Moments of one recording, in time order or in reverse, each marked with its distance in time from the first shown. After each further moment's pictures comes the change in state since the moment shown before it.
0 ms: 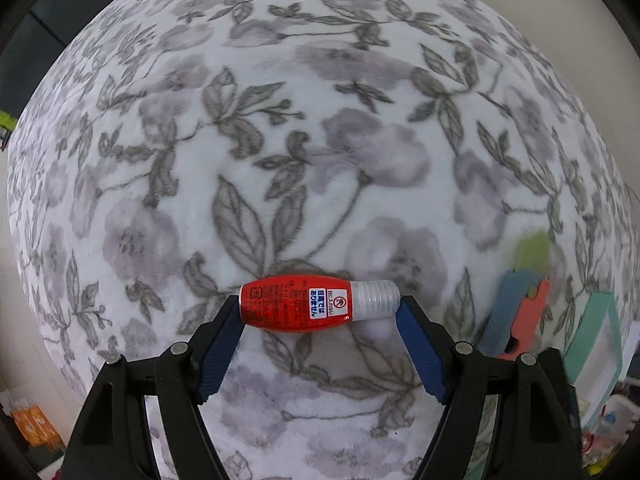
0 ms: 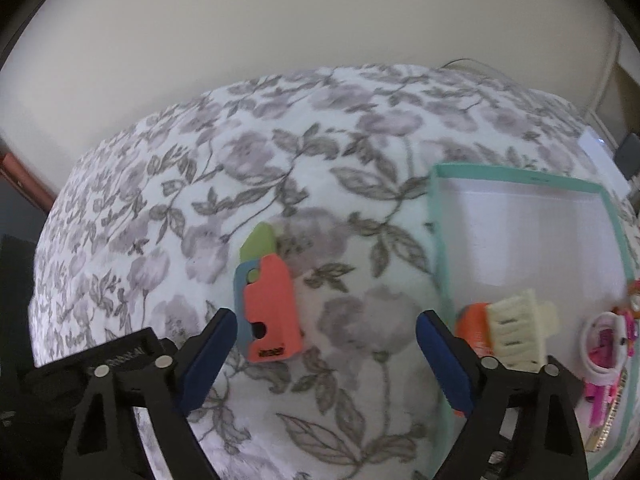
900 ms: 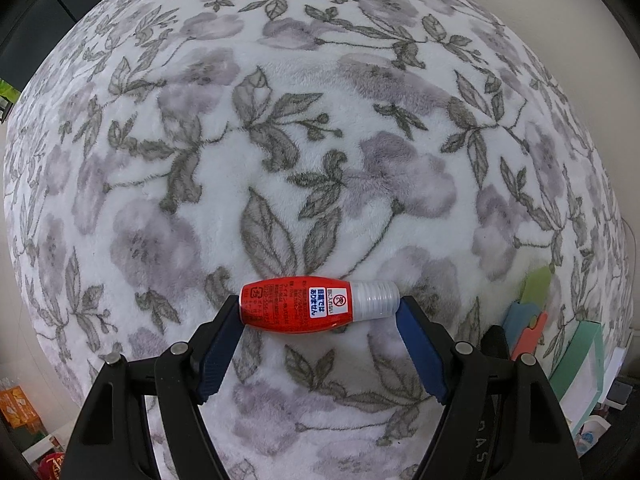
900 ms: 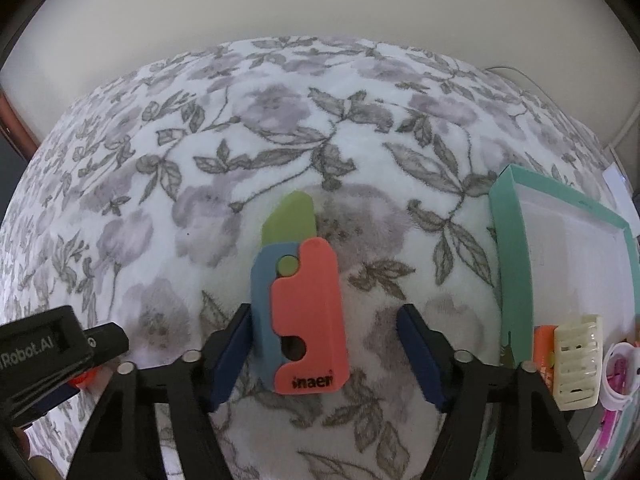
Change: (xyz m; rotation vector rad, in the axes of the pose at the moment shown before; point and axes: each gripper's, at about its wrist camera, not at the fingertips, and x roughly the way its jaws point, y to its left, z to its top) left arm 0.005 0.090 0.036 -0.076 0.009 -0.036; right arm 0.038 0.033 -0.003 -0.112 0.030 -0.086
